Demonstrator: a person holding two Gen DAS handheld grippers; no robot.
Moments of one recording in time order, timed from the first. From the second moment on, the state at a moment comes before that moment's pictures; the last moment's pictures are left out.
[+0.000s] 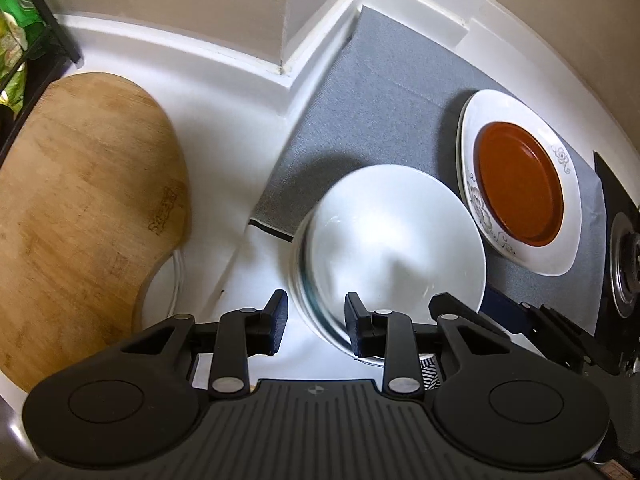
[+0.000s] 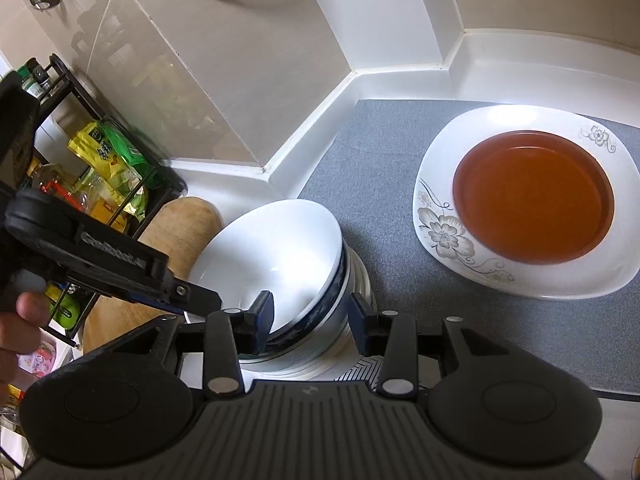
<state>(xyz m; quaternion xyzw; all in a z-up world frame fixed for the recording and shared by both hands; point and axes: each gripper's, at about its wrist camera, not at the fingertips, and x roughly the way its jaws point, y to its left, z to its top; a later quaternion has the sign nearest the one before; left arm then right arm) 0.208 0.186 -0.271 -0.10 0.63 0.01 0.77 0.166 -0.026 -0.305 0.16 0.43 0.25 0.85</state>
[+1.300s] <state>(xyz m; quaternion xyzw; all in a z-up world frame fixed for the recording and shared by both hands) 0.218 0.229 -0.326 -0.23 0.63 -0.06 0.74 0.225 -0.051 -0.355 0.31 0.56 0.25 0.73</state>
